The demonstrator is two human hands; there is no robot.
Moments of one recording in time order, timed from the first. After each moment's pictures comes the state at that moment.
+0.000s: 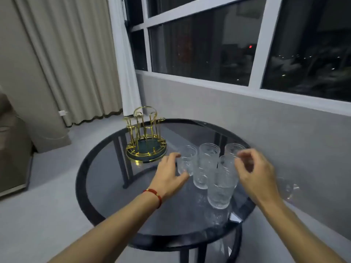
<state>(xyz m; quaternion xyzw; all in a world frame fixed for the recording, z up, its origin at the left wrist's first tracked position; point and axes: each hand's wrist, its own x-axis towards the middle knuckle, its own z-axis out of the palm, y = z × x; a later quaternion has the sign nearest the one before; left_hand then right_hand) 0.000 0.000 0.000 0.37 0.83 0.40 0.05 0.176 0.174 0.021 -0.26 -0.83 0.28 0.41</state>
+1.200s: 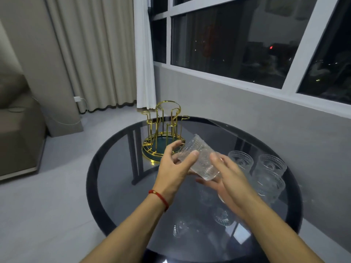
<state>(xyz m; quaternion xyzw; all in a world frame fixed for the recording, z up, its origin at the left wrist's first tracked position) -0.050 -0.018 0.000 0.23 0.59 0.76 0.13 0.056 0.105 0.019 -0.18 -0.59 0.77 0.18</state>
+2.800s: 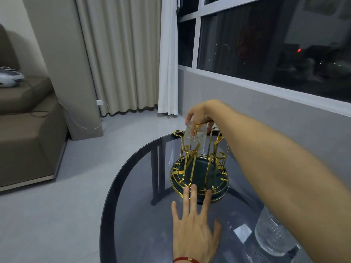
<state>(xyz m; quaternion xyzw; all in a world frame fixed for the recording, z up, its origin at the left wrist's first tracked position) -0.153 -0.014 -0.113 0.28 0.94 0.19 -0.08 -0.327 0.119 0.144 -0.10 -0.97 0.12 -0.16</state>
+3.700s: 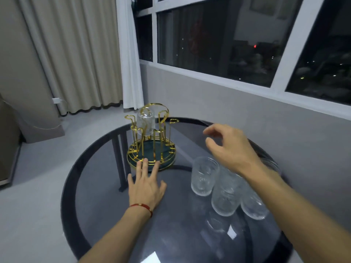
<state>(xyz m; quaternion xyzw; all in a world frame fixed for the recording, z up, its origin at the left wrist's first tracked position) -0.137 -0.012 -0.091 0.26 0.95 0.16 -0.06 0.002 0.173 0.078 -0.15 -0.92 0.21 0.29</state>
